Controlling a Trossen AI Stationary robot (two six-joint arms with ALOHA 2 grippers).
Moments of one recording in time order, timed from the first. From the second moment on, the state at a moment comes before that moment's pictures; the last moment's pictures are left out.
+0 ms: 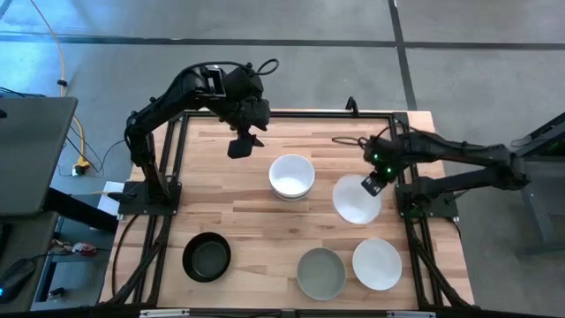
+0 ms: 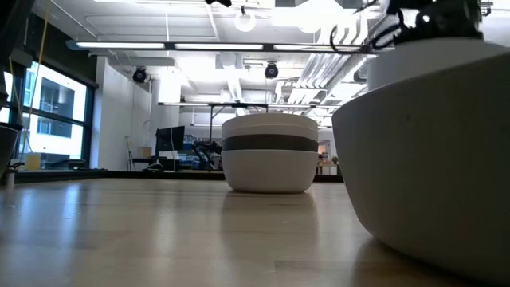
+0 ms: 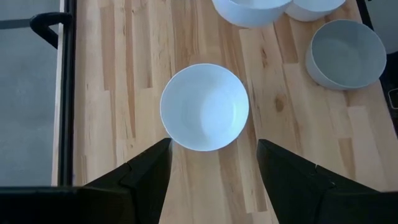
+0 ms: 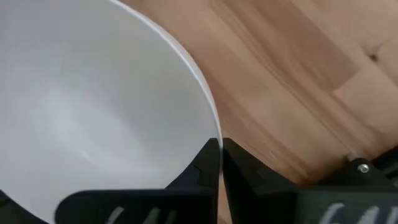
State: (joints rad) left arm 0.41 1.81 2.35 -1.57 0.19 0.35; right arm -0.22 1.01 0.94 -1.24 -0.18 0.63
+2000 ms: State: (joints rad) left arm 0.79 1.27 1.66 -1.44 -0.08 0.13; right arm -0.39 2.01 1.94 -1.34 -0.18 0.23
